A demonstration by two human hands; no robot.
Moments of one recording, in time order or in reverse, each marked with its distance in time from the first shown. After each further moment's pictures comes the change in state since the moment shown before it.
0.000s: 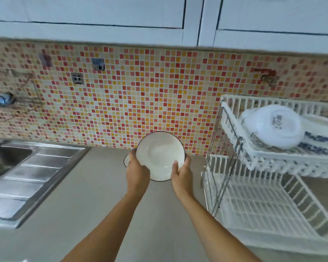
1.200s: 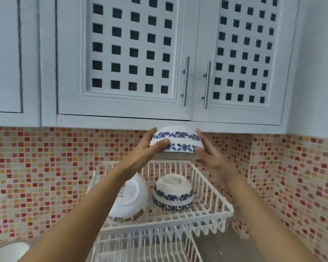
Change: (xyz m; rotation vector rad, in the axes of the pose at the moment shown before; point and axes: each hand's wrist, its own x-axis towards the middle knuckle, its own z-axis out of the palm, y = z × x) left_hand -0.101 0.346 0.229 -0.223 -0.787 0.607; right_hand 0.131 -0.061 -0.508 0.066 -0.209 -0.381
